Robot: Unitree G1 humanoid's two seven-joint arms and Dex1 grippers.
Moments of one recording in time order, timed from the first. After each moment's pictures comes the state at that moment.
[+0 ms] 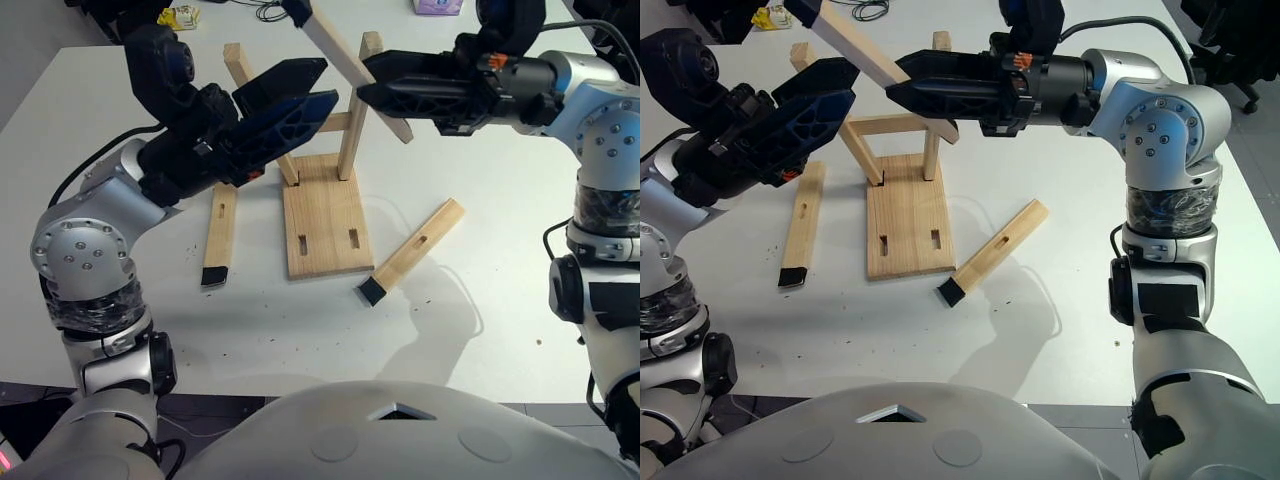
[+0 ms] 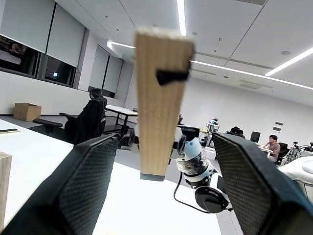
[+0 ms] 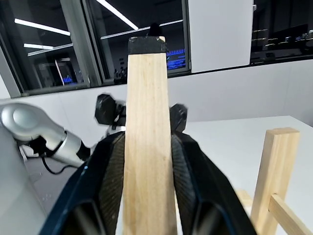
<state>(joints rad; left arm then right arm) -0.37 0.52 0.26 -0.43 -1.41 0.84 -0.64 -0.82 -0.51 0.04 -0.05 0.92 0.87 1.18</state>
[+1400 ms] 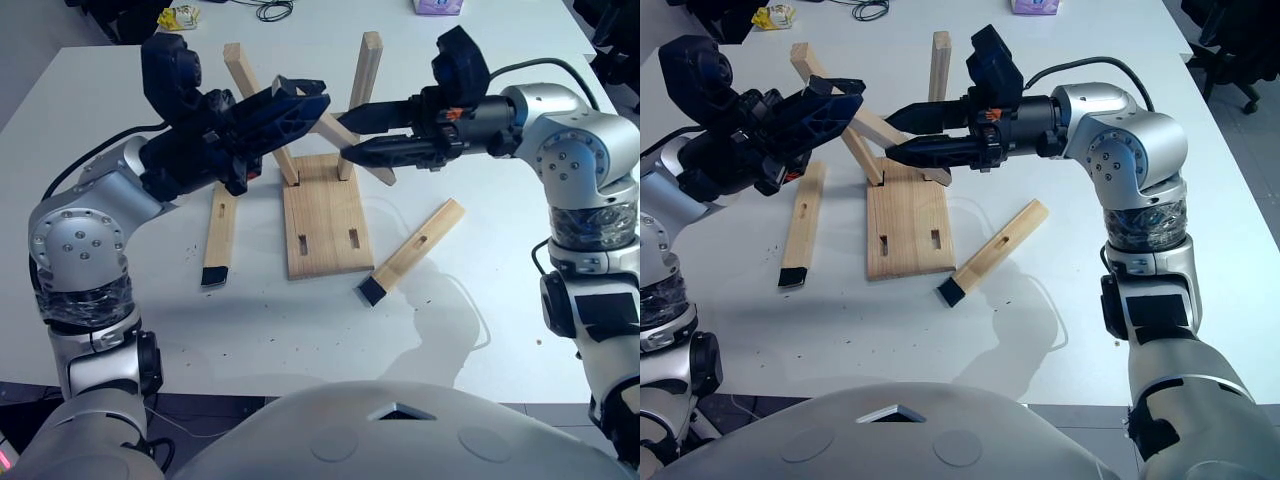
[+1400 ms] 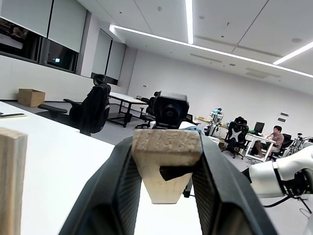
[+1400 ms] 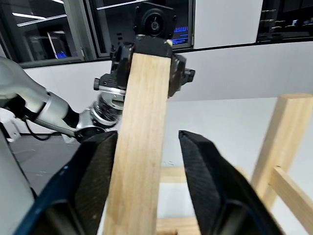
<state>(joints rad) -0.37 0.59 0.22 -0.37 -1.30 0.83 -0.74 -0.73 -0.48 0.12 -0.06 0.73 0.75 1.24</state>
